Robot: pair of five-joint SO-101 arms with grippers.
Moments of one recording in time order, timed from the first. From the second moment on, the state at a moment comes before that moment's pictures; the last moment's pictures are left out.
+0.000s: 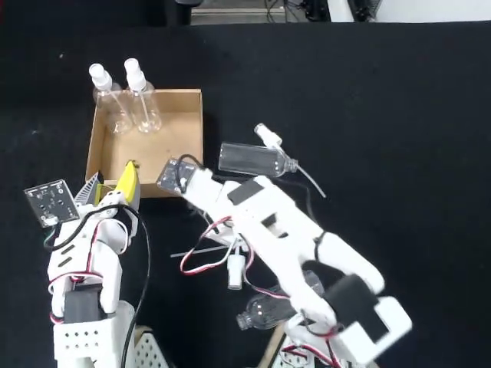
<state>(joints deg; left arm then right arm) -10.4 -103.4 90.8 36.5 13.5 -34.5 -4.6 41.8 50.1 32.6</state>
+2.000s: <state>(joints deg) 10.5 -101.9 95.3 40.5 0.0 2.2 -22.5 41.1 64.0 -13.7</state>
